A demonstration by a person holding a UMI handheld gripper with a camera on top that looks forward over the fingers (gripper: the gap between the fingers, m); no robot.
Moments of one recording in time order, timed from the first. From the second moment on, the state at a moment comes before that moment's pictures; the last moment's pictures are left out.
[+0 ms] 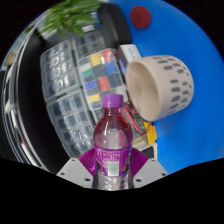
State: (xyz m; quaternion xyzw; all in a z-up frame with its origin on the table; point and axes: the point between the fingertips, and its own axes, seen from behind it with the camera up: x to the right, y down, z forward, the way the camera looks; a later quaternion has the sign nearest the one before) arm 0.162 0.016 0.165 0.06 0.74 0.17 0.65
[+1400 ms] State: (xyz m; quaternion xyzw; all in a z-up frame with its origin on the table) arm 0.163 -0.281 0.149 -0.52 0.58 -0.48 0.40
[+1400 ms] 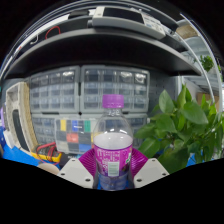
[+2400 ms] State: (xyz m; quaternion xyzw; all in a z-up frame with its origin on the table) arm 0.058 -0.245 0.109 -0.56 0.61 -0.42 0.38
